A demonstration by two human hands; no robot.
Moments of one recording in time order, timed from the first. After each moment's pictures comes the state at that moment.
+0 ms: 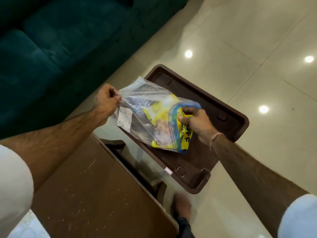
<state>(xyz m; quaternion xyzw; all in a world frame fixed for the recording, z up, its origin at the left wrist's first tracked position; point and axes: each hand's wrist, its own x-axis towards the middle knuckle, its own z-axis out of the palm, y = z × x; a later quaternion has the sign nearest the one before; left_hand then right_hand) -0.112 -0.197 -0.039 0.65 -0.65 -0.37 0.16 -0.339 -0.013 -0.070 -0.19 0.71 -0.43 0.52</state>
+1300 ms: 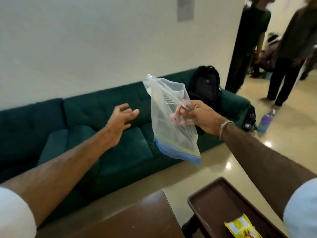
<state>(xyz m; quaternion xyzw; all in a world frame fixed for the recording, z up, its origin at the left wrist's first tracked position) 0.164 -0.185 0.446 0.52 -0.51 -0.50 0.47 -0.125 -0.162 0.458 -0.64 0.39 -0.42 0.51</state>
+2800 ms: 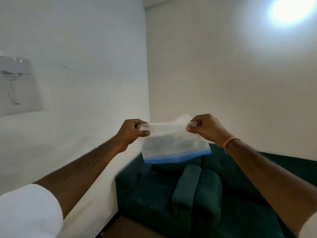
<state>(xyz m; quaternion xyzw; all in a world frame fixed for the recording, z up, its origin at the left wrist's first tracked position) 0.634 0.143 0.691 0.69 -0.43 -0.09 0.57 0.407 -0.045 0.712 -0.86 0.25 -0.35 0.28</state>
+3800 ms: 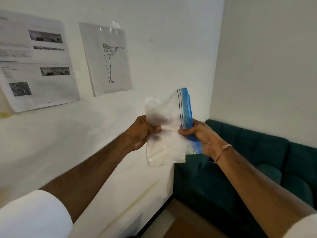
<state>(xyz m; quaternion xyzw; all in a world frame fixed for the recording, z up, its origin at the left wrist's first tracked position) 0.953 0.410 0.642 0.55 -0.37 -0.24 0.71 0.818 0.231 0.648 -0.62 0.11 -0.15 0.76</state>
